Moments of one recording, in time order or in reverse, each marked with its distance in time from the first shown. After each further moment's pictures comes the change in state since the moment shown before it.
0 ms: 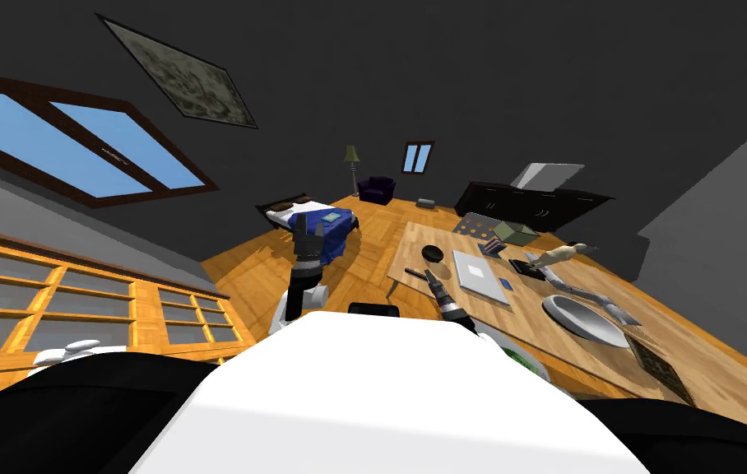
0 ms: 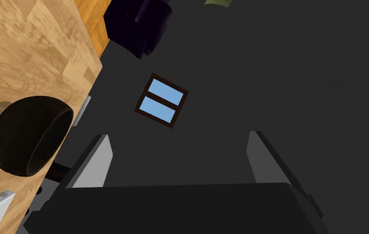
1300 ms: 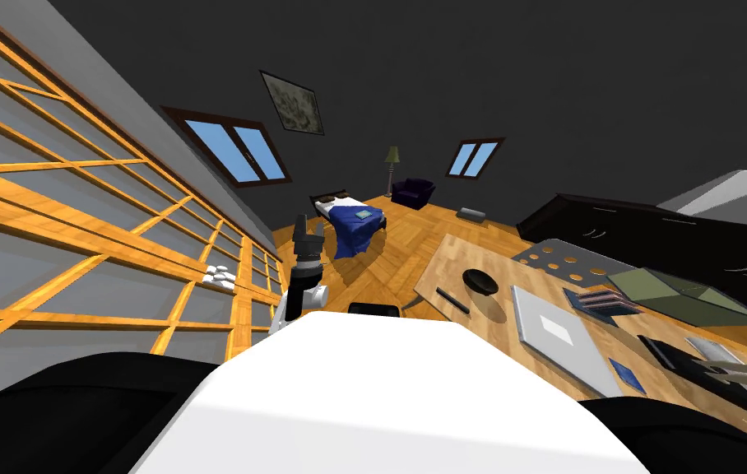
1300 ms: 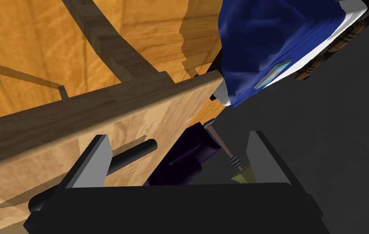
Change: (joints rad) left arm 0.000 0.000 0.000 0.000 0.000 0.000 0.000; right arm 0.157 -0.333 0.134 0.381 0.084 -0.032 0.052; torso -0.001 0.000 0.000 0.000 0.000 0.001
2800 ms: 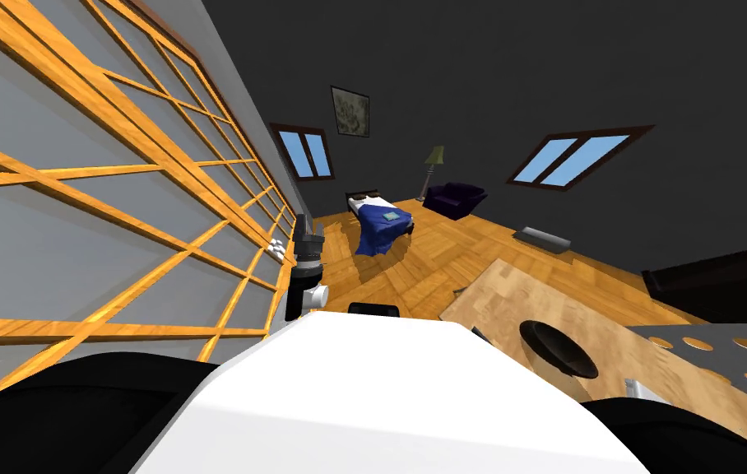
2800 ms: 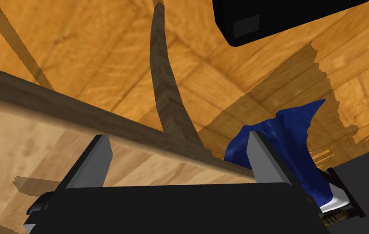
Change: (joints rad) left arm 0.000 0.000 0.000 0.000 0.000 0.000 0.000; right arm 0.093 -0.152 0.101 0.354 0.121 -0.039 0.070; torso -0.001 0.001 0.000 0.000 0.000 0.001
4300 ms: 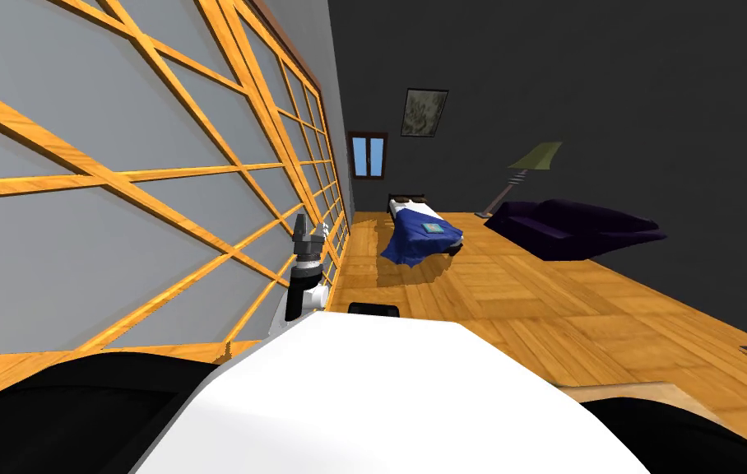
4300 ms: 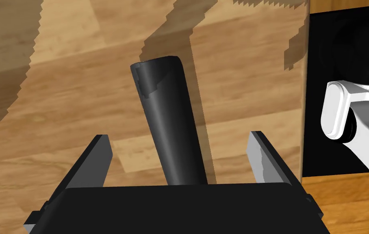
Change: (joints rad) left arm 0.000 0.000 0.000 0.000 0.000 0.000 0.000; right arm -0.001 0.082 0.118 0.491 0.229 -0.067 0.105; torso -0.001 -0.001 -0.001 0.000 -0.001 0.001
